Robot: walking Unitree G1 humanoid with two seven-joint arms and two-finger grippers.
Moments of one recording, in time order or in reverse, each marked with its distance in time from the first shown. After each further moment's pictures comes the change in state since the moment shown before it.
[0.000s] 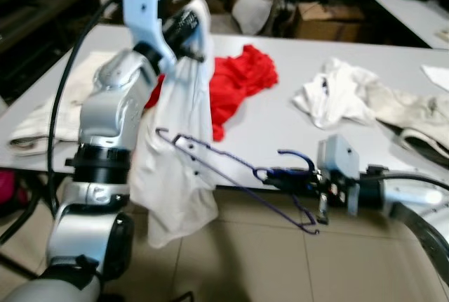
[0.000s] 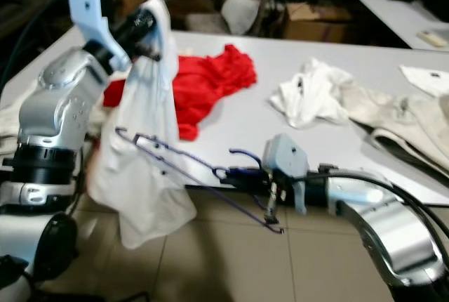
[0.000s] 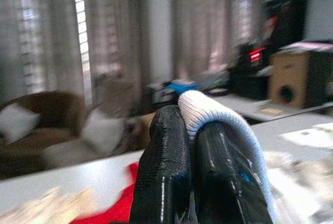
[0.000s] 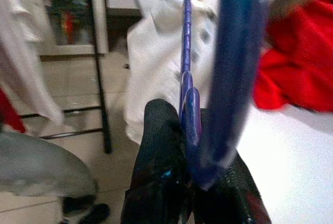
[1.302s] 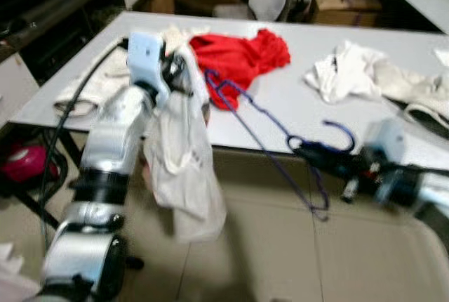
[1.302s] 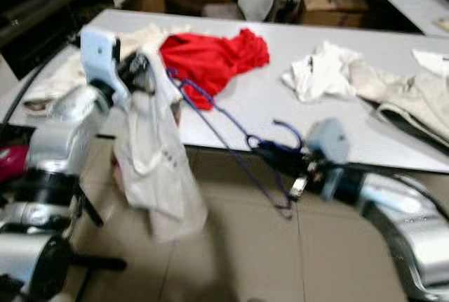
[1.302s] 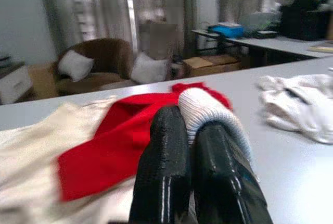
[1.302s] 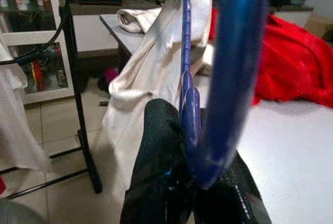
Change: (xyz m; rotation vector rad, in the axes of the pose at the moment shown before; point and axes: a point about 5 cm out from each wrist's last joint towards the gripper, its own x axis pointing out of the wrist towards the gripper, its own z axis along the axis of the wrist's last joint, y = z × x) left arm -0.030 0.017 -0.068 0.052 0.225 0.156; right arm -0.043 -0.009 -0.002 0.093 -0.119 -0.261
